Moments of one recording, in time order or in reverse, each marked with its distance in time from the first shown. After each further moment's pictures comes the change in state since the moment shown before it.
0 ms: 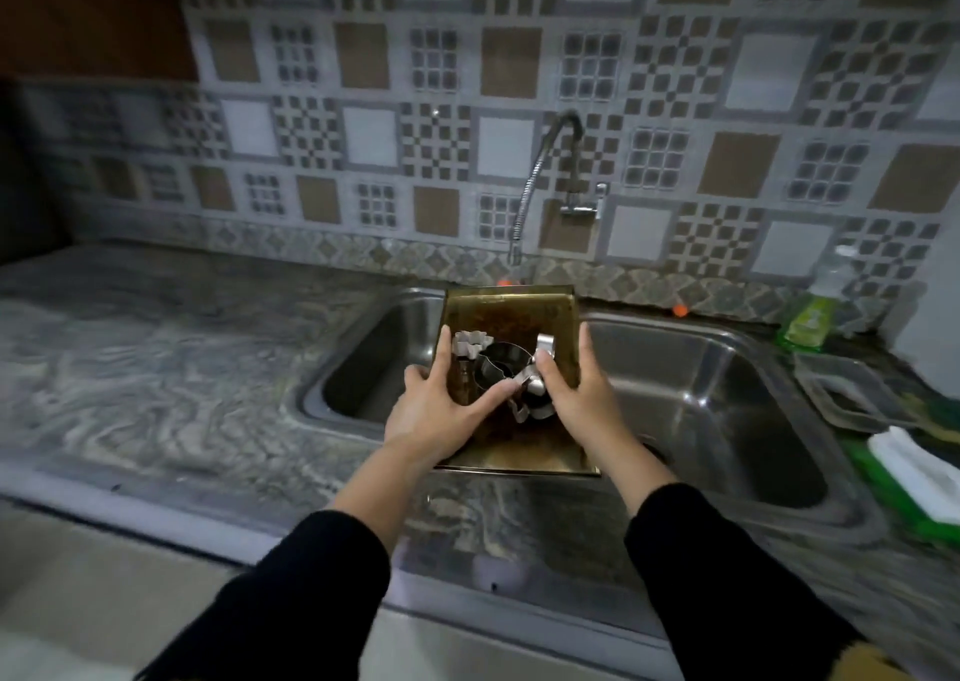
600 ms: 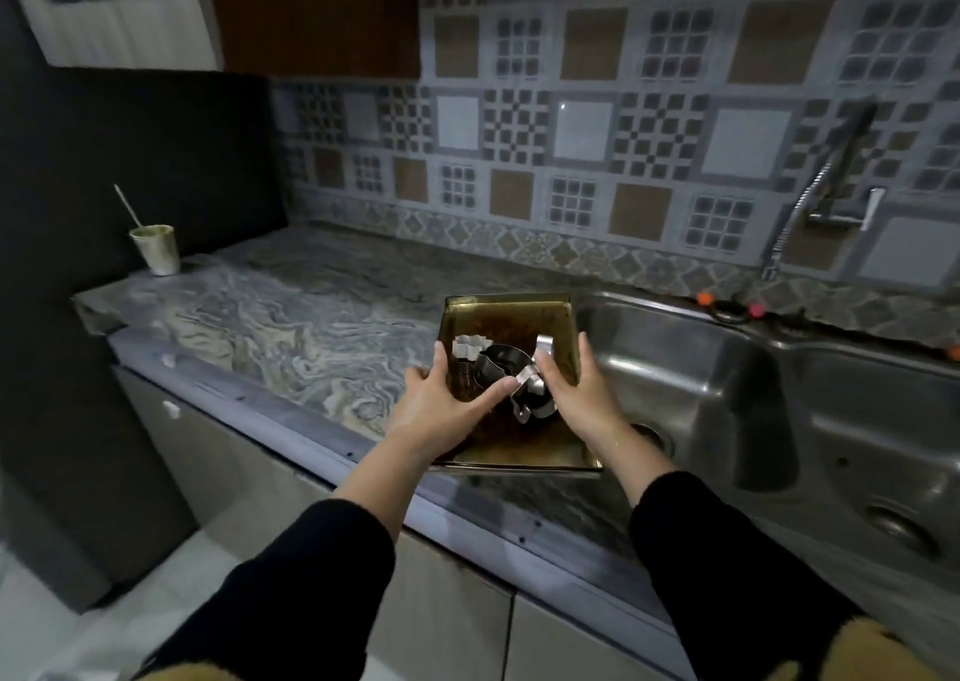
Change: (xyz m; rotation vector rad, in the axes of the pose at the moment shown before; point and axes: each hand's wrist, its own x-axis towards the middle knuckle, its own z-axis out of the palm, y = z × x) left_hand 0.012 -0.202 -0.177 0.014 0.090 -0.267; right_hand -0.007 -0.118 0.255 0.091 -0.297 -0.001
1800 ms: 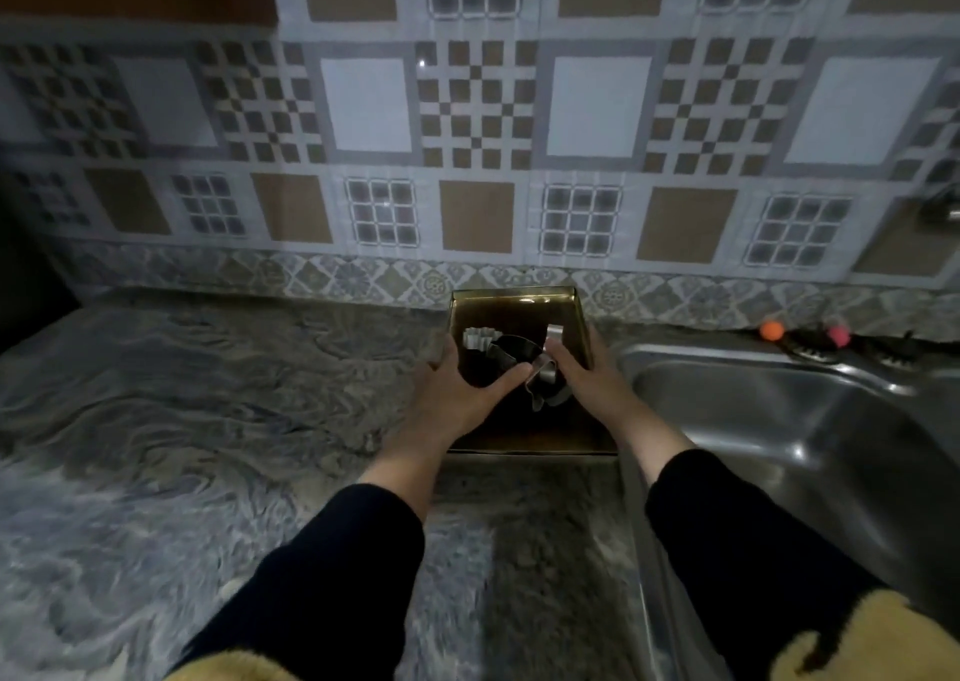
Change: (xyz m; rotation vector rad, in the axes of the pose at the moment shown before) left_hand 0.428 0.011 0.006 -0.041 -0.305 0.093; right_hand 0.359 -0.014 0.088 0.075 0.220 0.164
